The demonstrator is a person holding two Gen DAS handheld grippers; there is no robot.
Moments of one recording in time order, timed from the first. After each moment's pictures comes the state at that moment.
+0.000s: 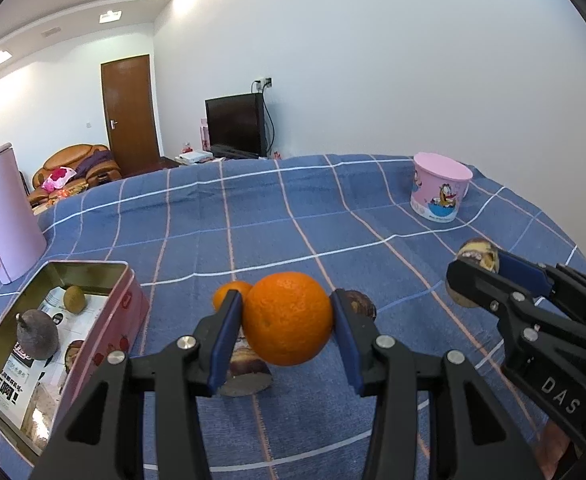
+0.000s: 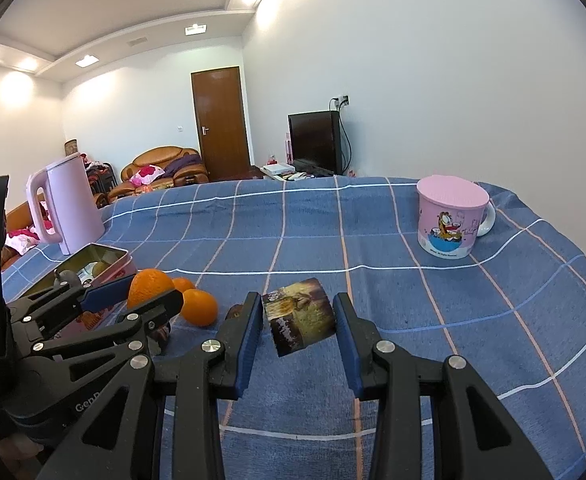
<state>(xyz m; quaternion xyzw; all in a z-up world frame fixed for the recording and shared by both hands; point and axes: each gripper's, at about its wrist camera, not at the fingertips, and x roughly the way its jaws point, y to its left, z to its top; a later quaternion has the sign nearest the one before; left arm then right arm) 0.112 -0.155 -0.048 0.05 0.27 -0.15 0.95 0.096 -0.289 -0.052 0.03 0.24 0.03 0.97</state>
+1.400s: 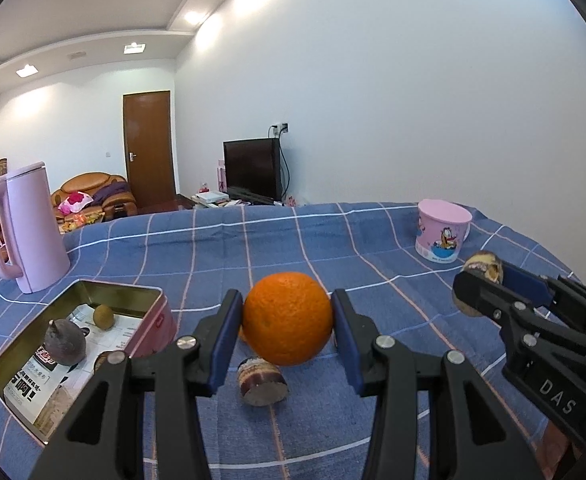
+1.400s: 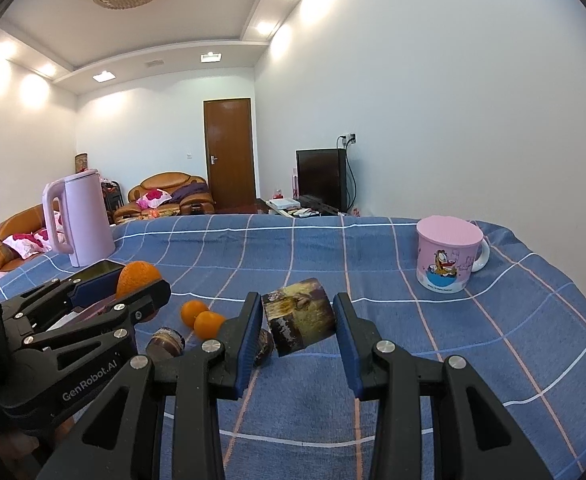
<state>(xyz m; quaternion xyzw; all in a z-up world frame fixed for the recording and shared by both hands) 0.081 -0.138 -0.034 0.02 0.18 -0.13 0.97 0.072 -0.281 -0.042 0.01 0.17 0.04 0.99</state>
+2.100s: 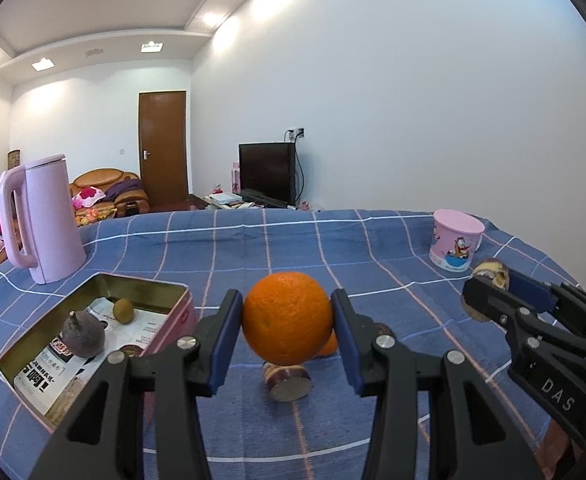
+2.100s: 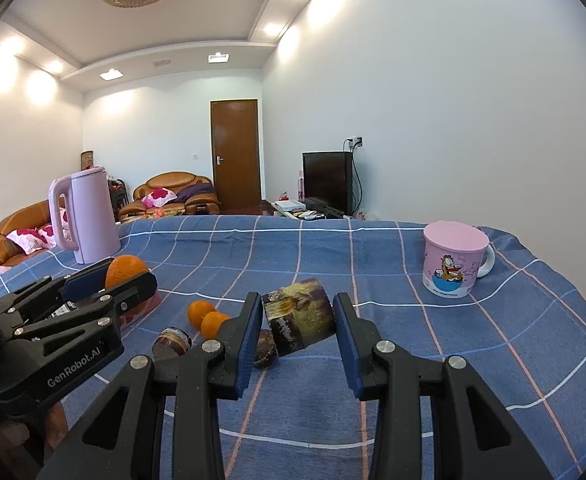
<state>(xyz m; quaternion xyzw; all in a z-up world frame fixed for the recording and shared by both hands) 0.078 -0.117 -0.034 0.00 0.18 -0.10 0.98 0.072 -0.272 -0.041 -0.01 0.17 0.05 0.99</state>
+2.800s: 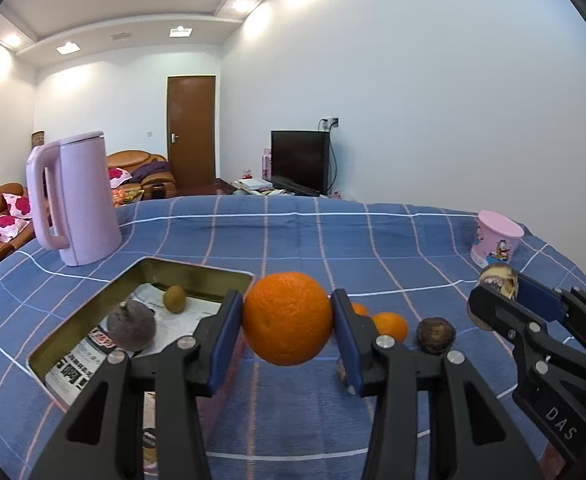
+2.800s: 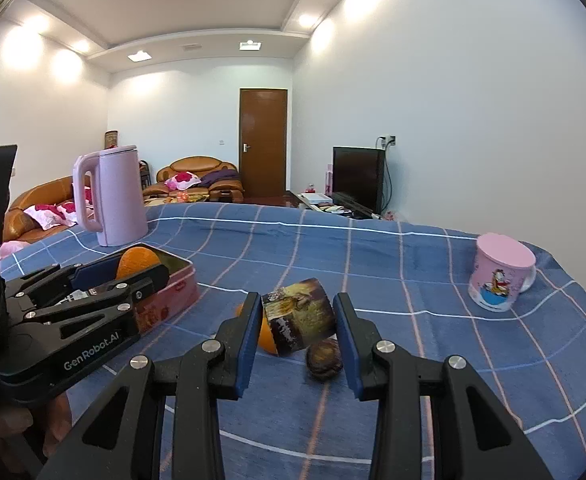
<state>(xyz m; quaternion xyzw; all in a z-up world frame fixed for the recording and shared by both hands) 0.090 -0.067 -0.035 -0.01 0.20 -0.05 0.98 0.092 -0.218 -0.041 -0.03 0.18 0.10 0.98</state>
